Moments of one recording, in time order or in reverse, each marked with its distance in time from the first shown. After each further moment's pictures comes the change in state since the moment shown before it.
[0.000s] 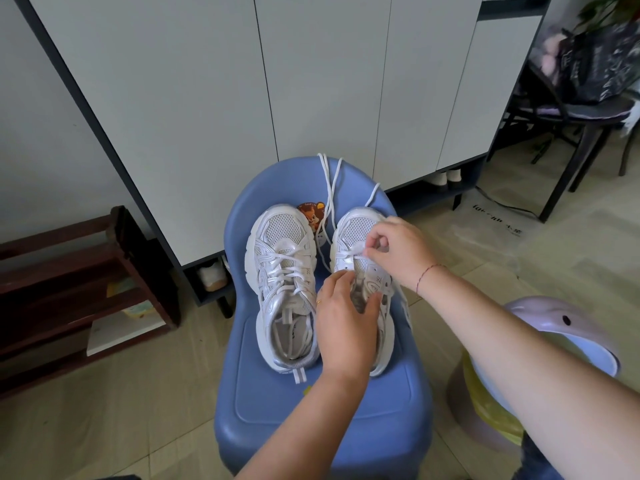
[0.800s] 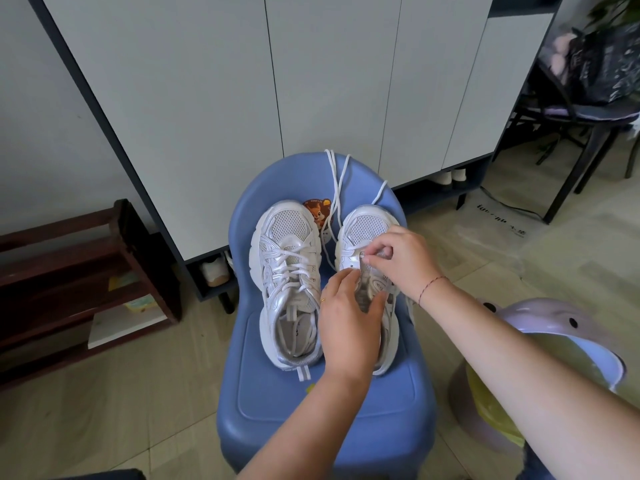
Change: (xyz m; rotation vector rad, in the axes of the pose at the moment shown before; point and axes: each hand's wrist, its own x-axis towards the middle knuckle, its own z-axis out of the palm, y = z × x) left_hand 0.001 -0.004 -0.002 -0.021 -0.002 0.017; right_hand -0.011 -0.001 0.013 0.069 0.011 0.006
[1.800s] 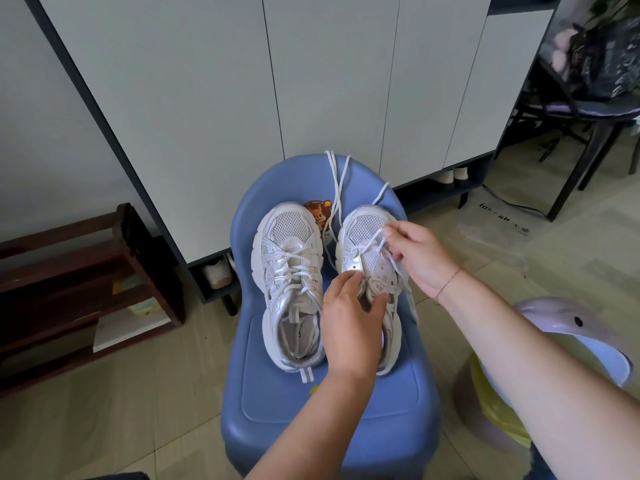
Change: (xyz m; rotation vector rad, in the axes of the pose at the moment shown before) left_hand 0.002 0.003 -0.003 0.076 -0.003 -0.005; right_hand 0.001 -0.003 -0.012 0.858 -0.055 0.322
